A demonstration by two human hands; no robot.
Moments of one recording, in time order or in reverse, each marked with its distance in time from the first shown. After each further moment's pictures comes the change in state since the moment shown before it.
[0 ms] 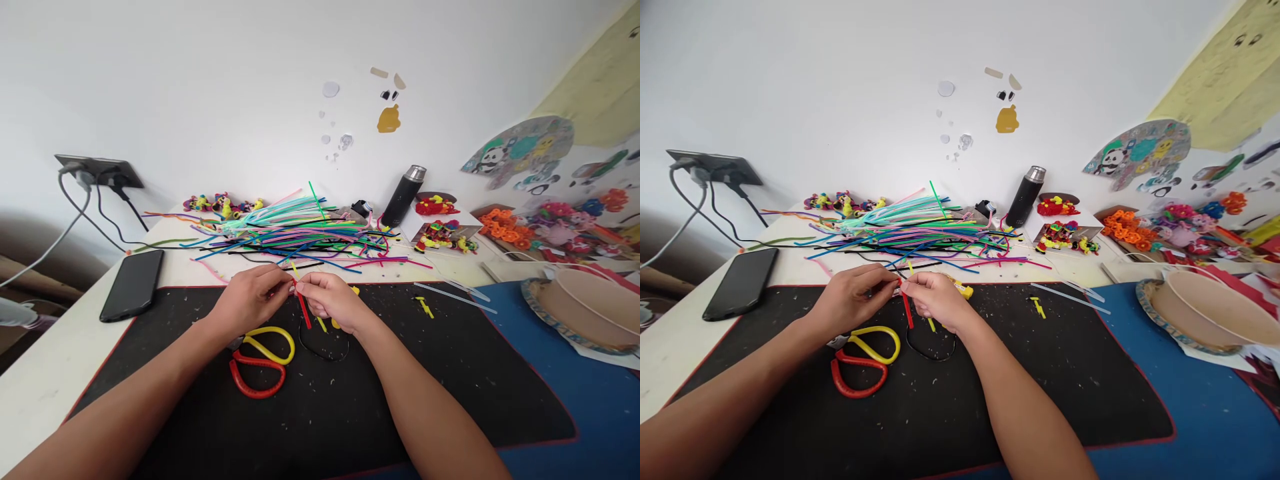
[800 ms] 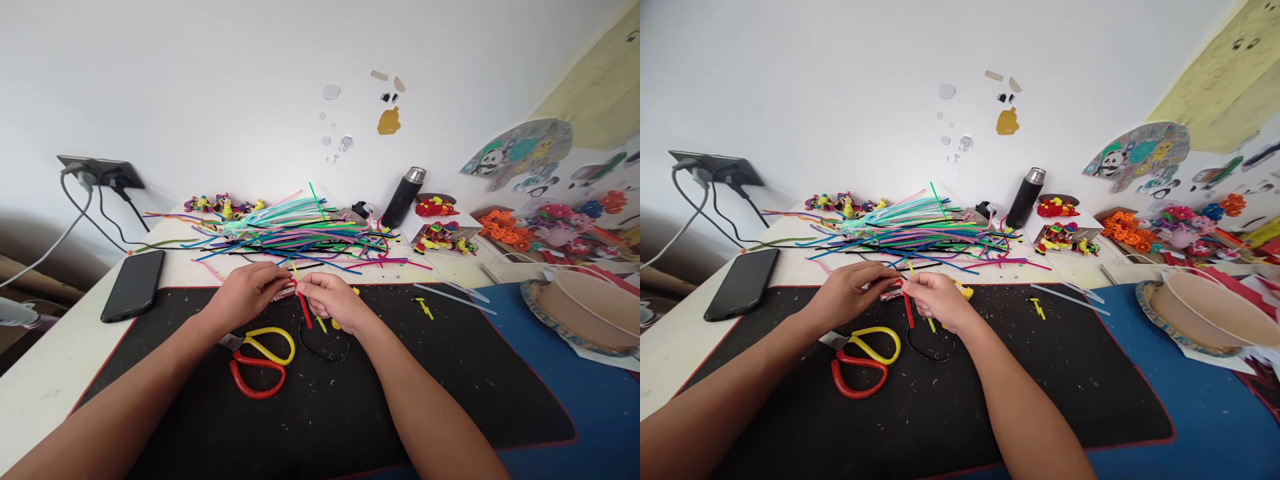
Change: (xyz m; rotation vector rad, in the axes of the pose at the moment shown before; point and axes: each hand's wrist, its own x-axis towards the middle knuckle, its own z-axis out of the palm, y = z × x) left_hand 0.000 -0.023 0.000 0.016 -0.003 0.053; right_hand 0.000 -0.001 -0.002 0.005 0.003 0.019
